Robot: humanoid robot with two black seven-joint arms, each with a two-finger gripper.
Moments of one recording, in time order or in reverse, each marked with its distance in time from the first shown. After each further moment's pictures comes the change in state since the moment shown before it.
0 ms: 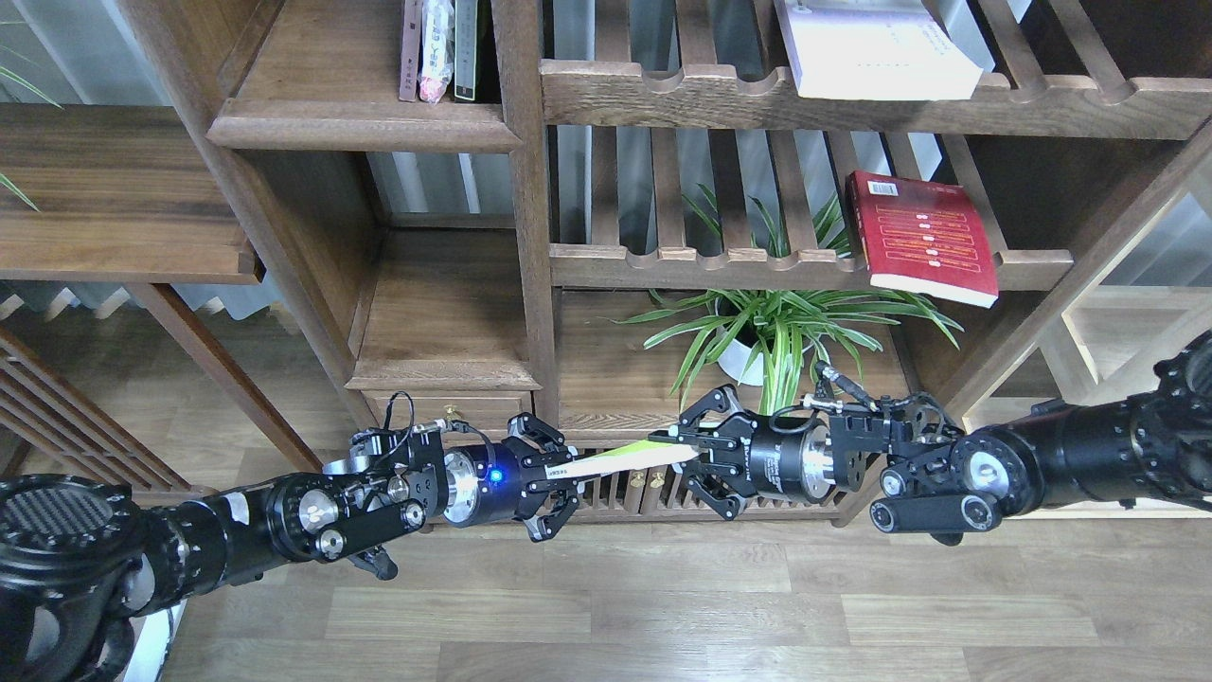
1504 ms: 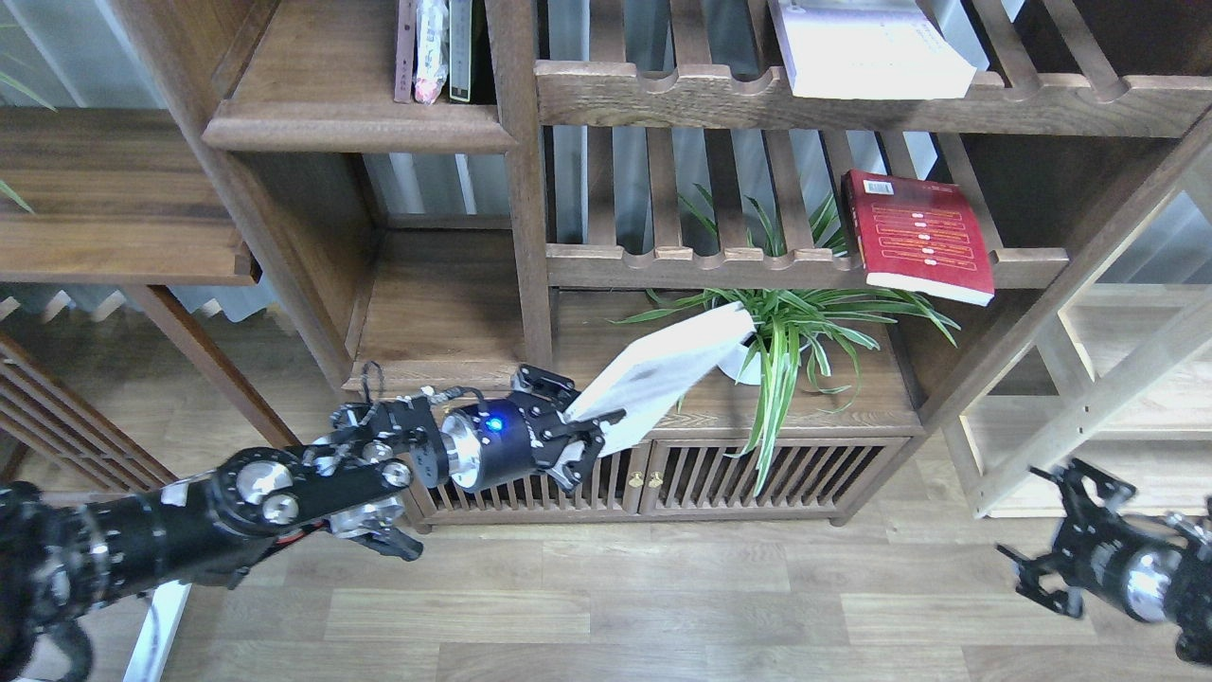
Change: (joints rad) left arm 0.015 0.232 -0.310 -0.395 -0.099 0.028 0.111; right arm -0.603 -0.507 0.292 -0.282 0.167 0.000 0.000
